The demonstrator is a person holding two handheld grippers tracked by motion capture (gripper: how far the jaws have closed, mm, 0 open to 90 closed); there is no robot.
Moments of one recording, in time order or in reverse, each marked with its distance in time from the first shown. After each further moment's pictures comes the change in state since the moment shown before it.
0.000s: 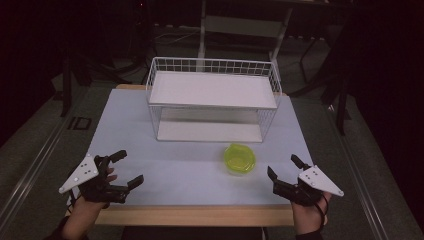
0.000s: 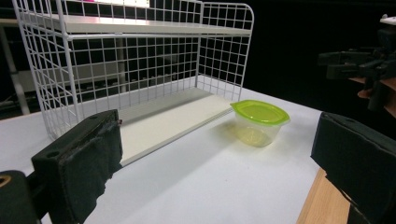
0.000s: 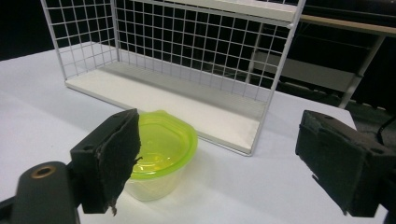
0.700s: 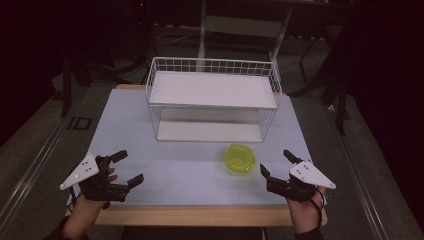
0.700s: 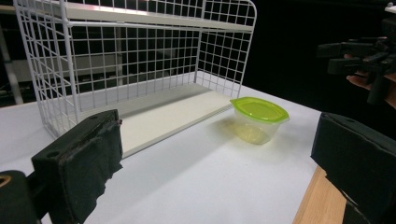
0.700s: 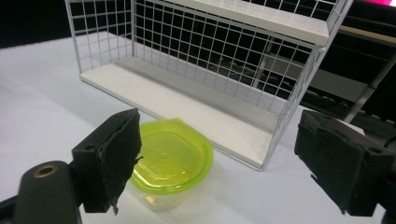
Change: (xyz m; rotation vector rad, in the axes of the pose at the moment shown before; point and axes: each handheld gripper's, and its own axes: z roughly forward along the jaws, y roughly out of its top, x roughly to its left) left arm 0.006 -0.003 0.002 0.011 -0.007 -0.046; right arm 0.014 0.023 0.010 0.032 0.048 -0.082
